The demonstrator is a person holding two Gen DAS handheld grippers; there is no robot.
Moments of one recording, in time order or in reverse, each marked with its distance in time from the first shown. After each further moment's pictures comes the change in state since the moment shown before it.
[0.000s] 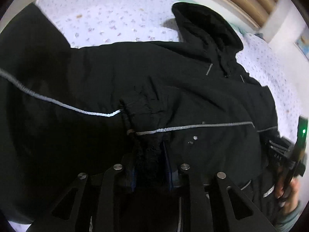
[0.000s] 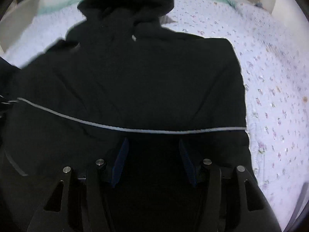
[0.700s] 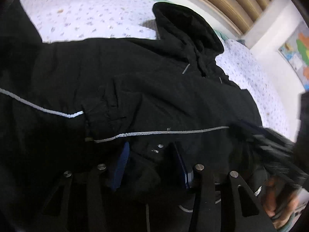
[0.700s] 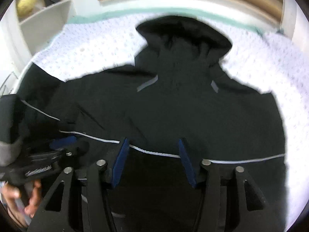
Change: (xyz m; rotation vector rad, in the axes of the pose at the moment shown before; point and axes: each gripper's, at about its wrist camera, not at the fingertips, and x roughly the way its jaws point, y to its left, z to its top) left arm 0.015 -0.016 -0.001 -0.011 -0.025 -0.184; right arm -0.050 0.106 0.033 -0.026 -0.101 0.169
